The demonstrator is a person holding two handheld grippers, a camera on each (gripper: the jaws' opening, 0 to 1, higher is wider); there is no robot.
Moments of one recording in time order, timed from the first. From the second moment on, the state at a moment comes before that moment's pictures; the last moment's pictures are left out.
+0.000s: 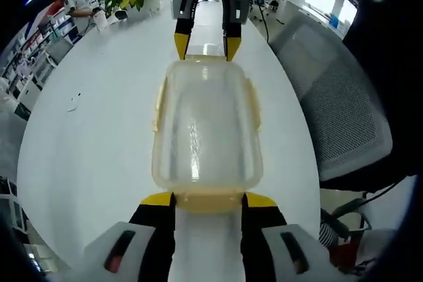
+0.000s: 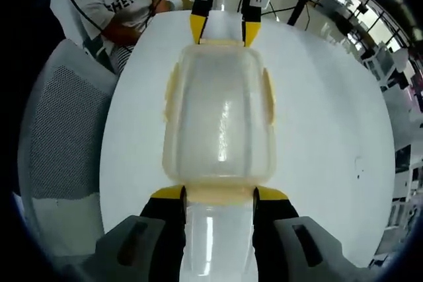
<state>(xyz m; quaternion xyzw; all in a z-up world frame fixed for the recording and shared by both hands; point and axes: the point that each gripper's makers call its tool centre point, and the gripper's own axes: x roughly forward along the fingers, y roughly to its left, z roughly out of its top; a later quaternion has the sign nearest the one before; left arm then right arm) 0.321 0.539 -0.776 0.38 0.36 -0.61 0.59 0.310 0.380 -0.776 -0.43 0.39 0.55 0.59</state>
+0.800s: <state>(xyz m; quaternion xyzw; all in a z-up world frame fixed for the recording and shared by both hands) 0.330 0.496 -0.769 0.38 0.36 -0.61 0.59 0.317 0.336 -0.773 -0.43 0.39 0.55 0.60</state>
